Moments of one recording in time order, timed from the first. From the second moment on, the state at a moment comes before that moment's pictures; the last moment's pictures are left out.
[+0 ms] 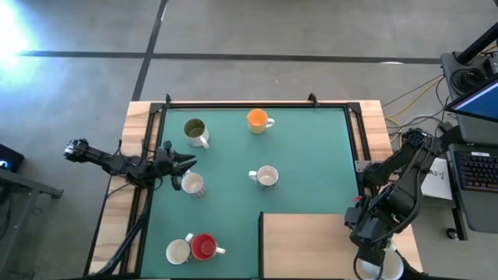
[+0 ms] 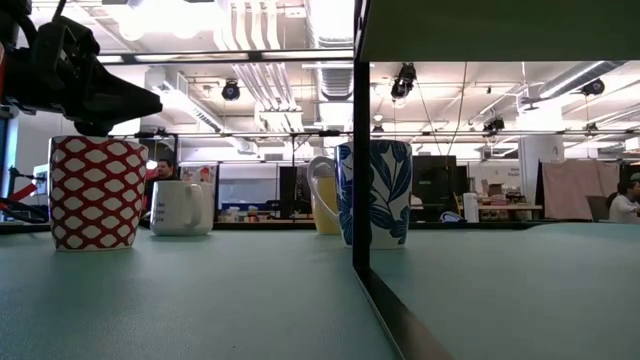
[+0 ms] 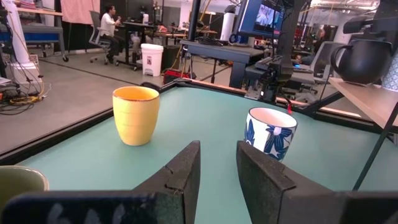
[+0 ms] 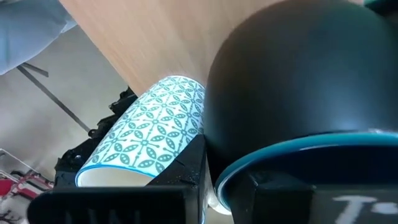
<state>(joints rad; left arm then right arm) -0.33 0.10 0.03 0.04 -0.67 -0.17 0.87 1.46 1.57 -1.49 -0.46 1.37</state>
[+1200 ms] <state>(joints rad) -0.33 0.10 0.03 0.04 -0.67 -0.17 0.87 1.46 1.70 -1.54 -0.49 1.54</state>
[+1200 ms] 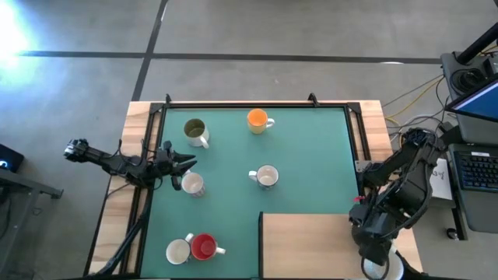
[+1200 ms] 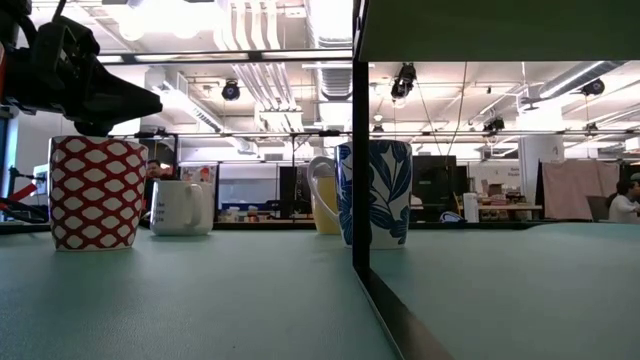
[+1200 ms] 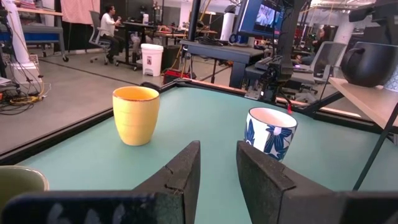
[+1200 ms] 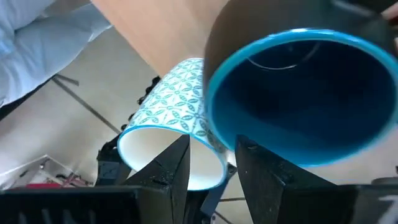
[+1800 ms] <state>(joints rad) -0.33 0.10 0.03 0.04 -0.67 -0.17 0.85 1.45 1.83 -1.57 -0.07 1.47</state>
